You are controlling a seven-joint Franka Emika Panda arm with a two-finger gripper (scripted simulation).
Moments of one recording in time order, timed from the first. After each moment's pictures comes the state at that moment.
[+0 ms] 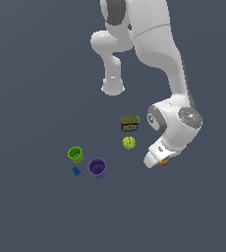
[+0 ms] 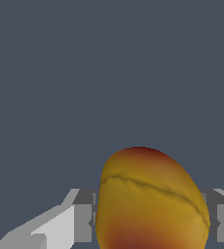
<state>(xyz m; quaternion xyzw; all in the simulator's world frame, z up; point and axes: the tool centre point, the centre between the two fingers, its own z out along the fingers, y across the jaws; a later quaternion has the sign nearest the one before) 0.052 0.222 0.050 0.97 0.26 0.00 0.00</state>
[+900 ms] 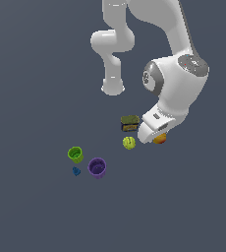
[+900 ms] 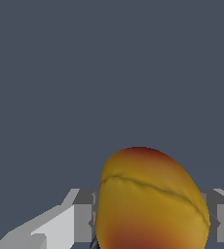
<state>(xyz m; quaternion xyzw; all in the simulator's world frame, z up) 0.015 0.180 0.183 0.97 0.26 0.00 0.00</state>
